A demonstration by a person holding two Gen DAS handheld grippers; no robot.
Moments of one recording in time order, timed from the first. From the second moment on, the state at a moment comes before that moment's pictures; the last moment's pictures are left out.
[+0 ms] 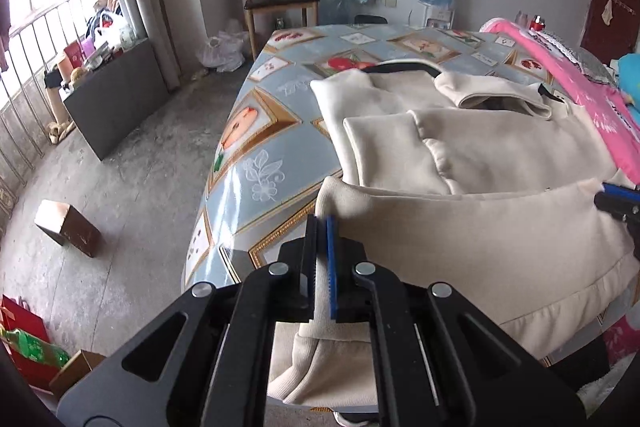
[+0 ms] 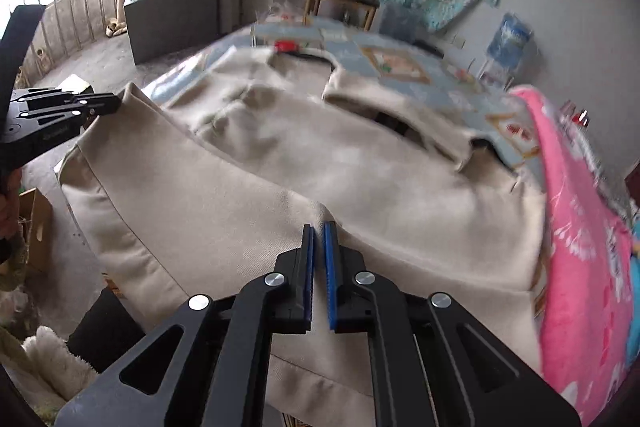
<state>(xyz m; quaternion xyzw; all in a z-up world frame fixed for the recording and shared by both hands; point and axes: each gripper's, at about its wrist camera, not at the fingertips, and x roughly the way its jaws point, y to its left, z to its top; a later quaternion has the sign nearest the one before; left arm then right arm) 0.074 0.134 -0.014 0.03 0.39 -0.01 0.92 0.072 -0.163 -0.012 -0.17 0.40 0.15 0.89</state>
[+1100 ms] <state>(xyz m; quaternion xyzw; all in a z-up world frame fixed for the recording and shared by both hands) 0.098 0.027 -0.049 0.08 0.46 -0.13 0.87 0.095 -0.319 -0.031 0.03 0.48 0.06 0.87</state>
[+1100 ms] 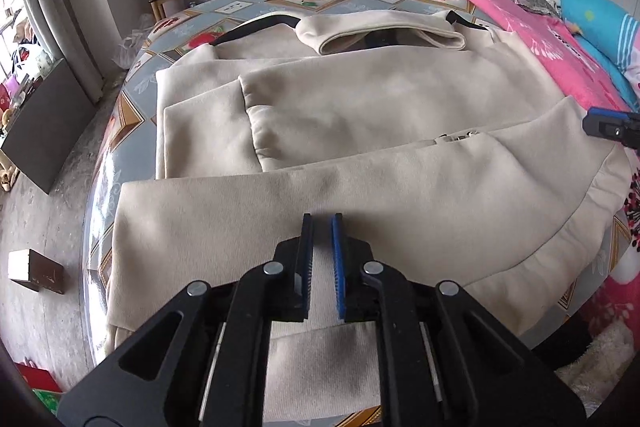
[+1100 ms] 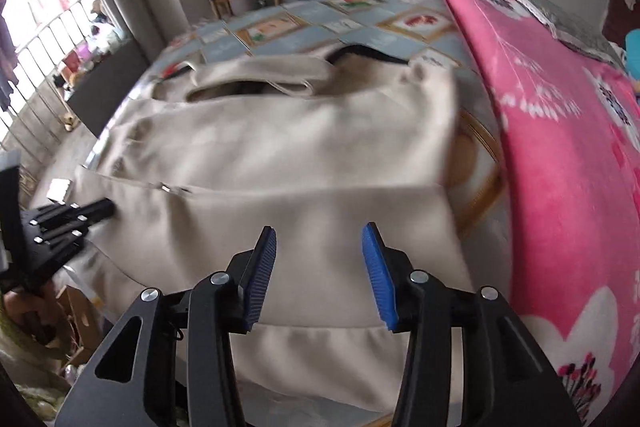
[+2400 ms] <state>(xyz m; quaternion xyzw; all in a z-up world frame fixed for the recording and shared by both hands) 0.102 0.029 -0.047 0.10 0.45 -0.14 0.88 0.059 -0.366 -0.070 0.00 0.54 -0.01 0.84</state>
